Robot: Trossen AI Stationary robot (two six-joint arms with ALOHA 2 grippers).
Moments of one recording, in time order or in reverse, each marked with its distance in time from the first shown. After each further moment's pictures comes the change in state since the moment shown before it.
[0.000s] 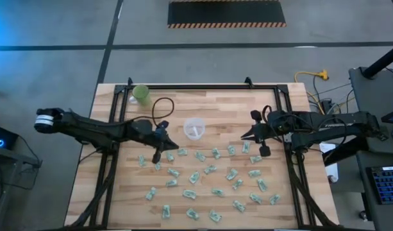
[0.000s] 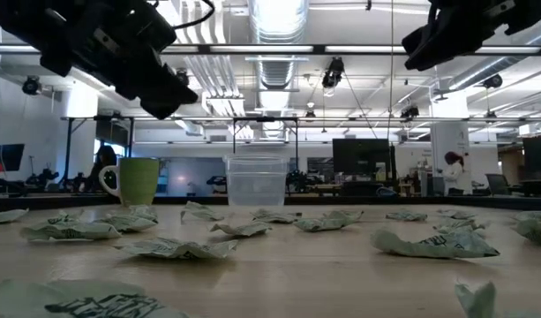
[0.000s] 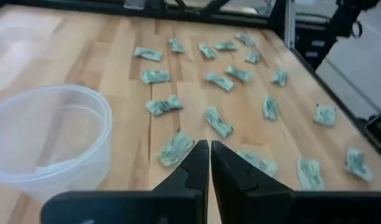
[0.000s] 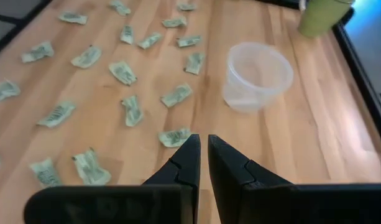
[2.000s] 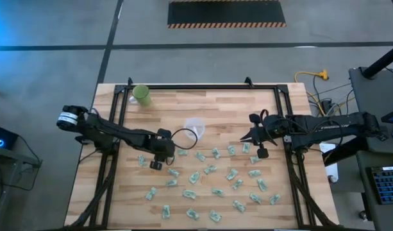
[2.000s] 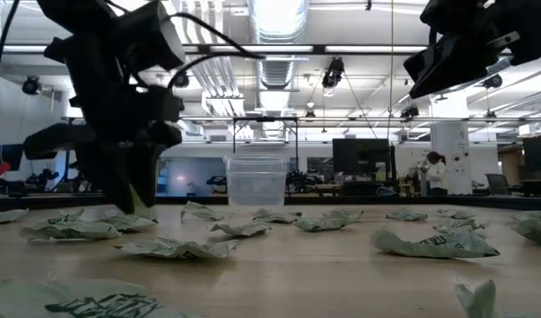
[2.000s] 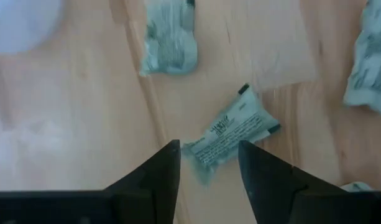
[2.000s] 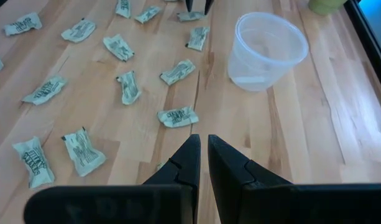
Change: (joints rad) left arm -0.146 0.391 0.263 -0.687 -0.304 0.206; right arm 0.000 0.008 -0.116 0.077 0.004 0.000
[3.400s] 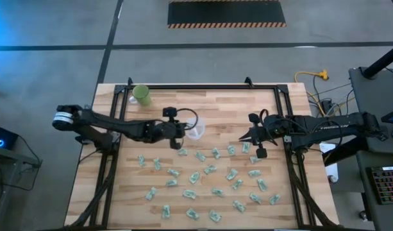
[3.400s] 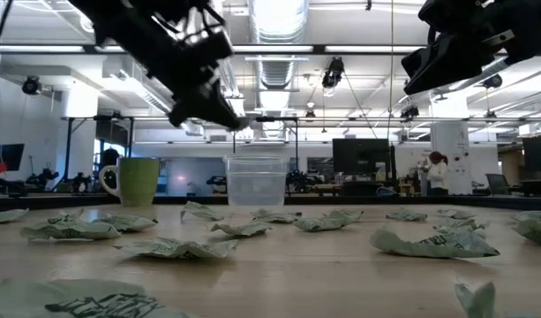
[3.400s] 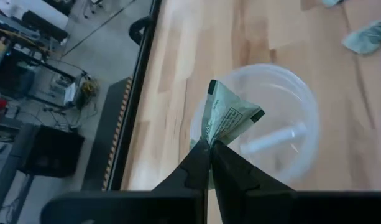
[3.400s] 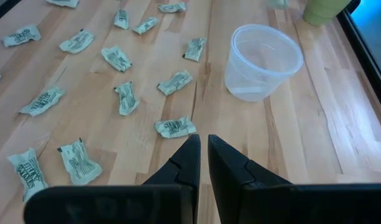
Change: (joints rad) left arm 0.123 -0.057 0.096 0.418 -0.422 0.259; right arm 0.000 0.001 -0.011 0.056 0.002 0.001
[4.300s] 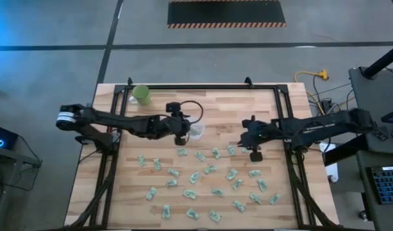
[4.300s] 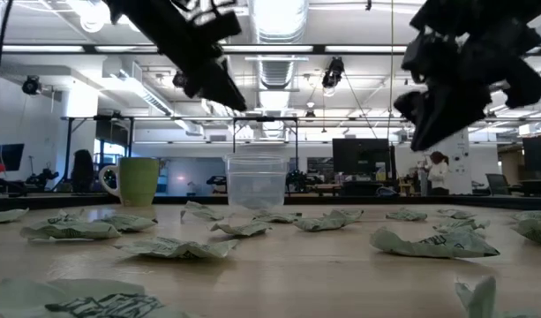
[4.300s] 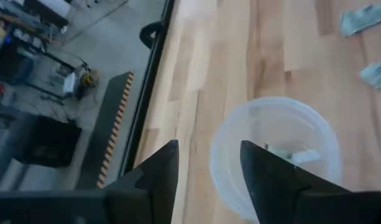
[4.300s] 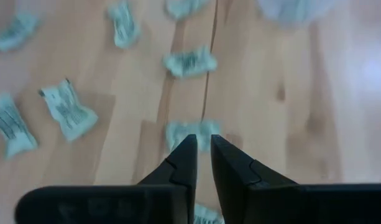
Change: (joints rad) left arm 0.011 -0.019 0.142 -0.170 0.003 -0.102; right arm 0.000 0.259 0.000 -0.036 -0.005 0.037
